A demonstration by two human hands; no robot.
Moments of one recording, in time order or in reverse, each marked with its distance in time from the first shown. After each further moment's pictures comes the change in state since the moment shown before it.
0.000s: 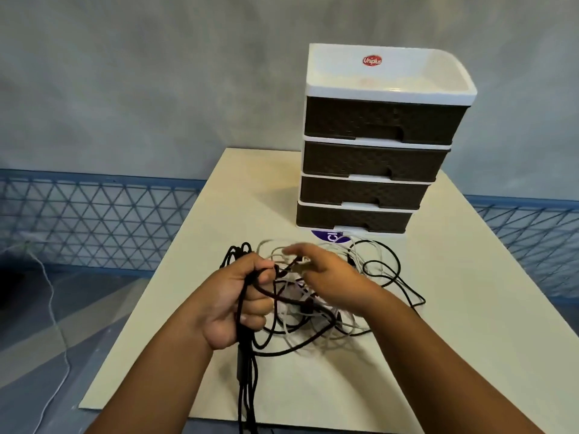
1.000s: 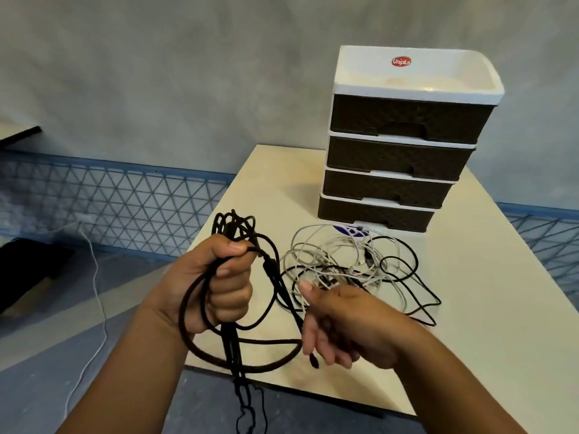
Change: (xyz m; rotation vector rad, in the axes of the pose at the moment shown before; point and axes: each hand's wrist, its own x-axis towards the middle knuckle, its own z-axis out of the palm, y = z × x) left_hand -0.065 -0.002 -0.017 -0.183 -0.754 0.122; right_hand -0.099 -0.044 0.018 0.348 -0.400 0.193
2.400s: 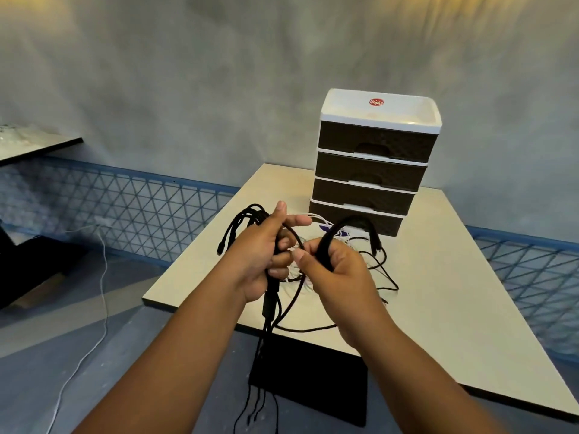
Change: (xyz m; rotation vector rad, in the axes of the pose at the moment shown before) left_hand 0.039 -0.077 0.105 0.473 0.858 0.331; right_hand -0.082 0.016 0.056 -0.024 0.603 -0.612
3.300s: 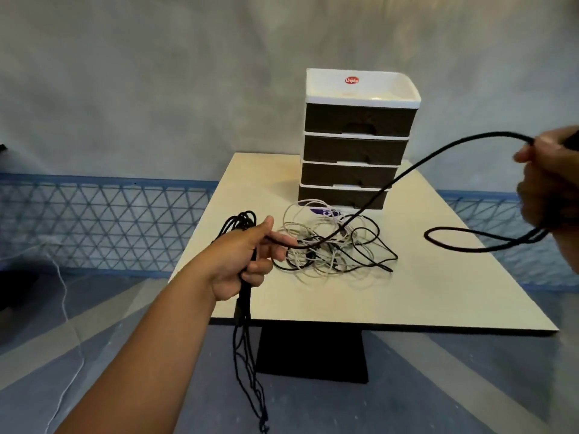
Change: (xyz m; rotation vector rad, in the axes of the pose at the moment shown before) left_hand 0.004 0.019 -0.091 0.154 -0.235 -0.290; right_hand -0.047 -0.108 -0.126 -0.109 0.387 -0.102
